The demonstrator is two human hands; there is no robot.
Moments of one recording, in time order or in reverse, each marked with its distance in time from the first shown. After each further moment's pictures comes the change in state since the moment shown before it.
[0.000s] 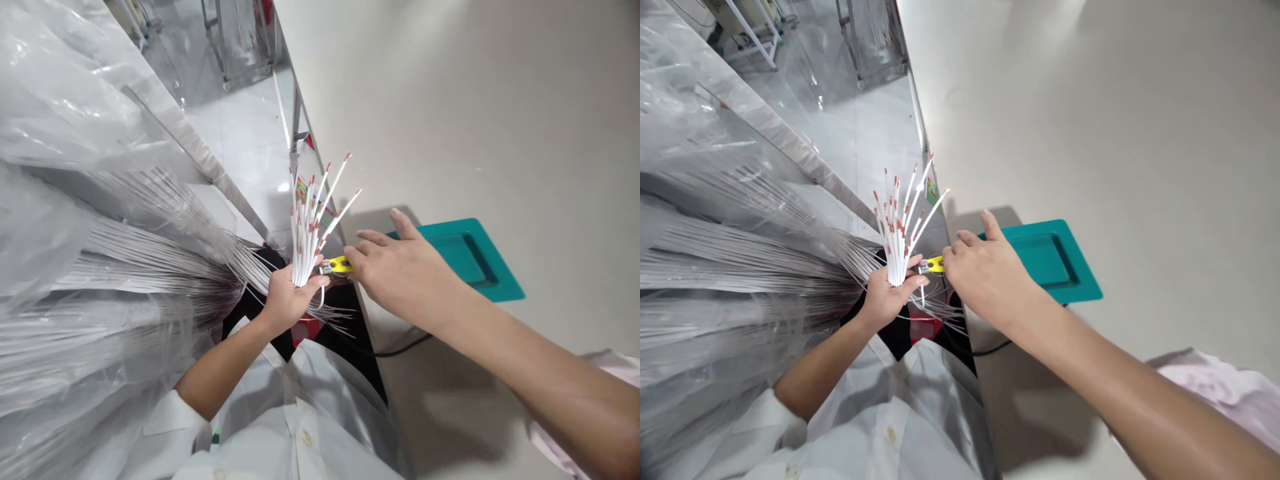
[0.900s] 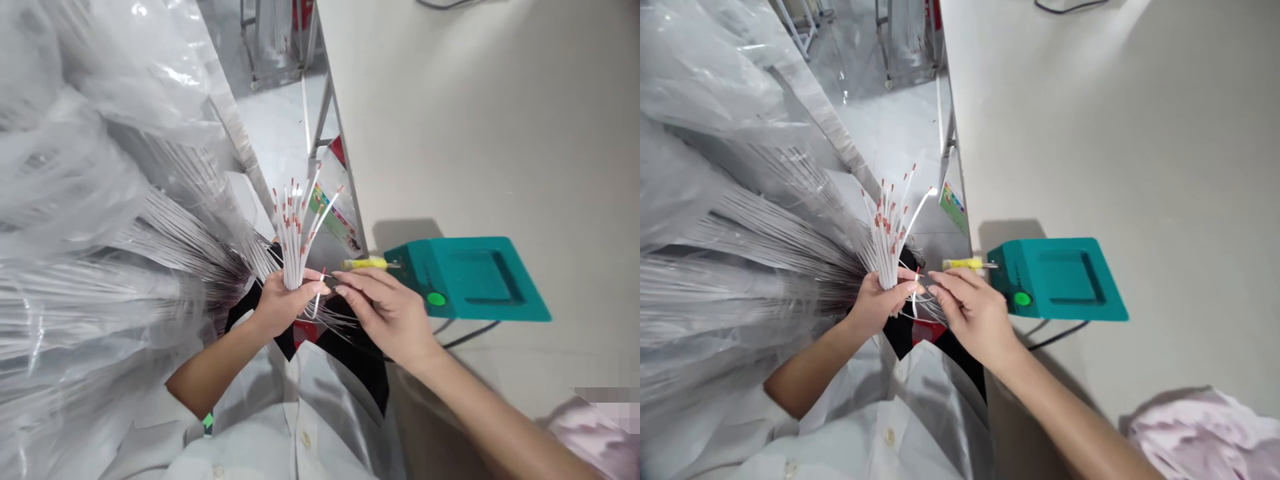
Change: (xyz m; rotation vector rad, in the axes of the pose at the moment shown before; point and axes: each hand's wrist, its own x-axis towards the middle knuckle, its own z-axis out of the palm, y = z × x) left_hand -0.031 0.008 -0.030 -0.273 0.029 -0.139; right_hand -0.018 -0.061 0.019 0.887 0.461 0.270
